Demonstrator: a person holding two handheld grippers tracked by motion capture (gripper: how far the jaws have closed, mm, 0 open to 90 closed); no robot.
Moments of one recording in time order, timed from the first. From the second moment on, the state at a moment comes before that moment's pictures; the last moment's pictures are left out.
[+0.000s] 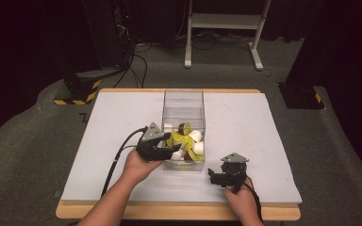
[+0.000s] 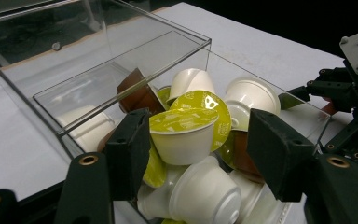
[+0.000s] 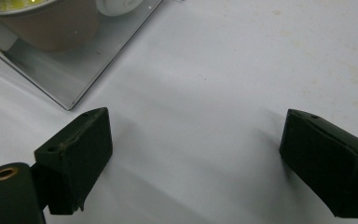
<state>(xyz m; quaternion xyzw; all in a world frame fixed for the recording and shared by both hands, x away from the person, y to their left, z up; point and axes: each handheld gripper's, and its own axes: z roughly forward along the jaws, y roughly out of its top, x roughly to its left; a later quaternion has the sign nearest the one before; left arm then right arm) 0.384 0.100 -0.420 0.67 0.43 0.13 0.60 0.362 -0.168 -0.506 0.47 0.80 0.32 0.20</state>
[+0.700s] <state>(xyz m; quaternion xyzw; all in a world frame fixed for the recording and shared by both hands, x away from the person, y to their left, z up) 0.398 0.082 -0.428 0.69 0.41 0.15 0.58 0.362 -0.168 -0.506 0.47 0.80 0.32 0.20</state>
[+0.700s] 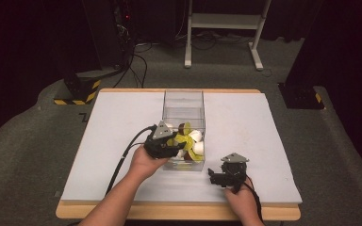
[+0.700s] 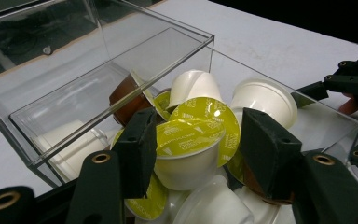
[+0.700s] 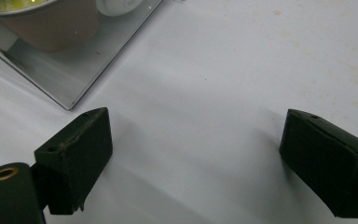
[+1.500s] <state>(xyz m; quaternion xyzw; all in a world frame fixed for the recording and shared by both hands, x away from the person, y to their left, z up) 0.394 0.085 -0.430 0.69 0.40 0.15 0.59 0.362 -0.168 -0.506 0.47 0.80 0.32 0.20</state>
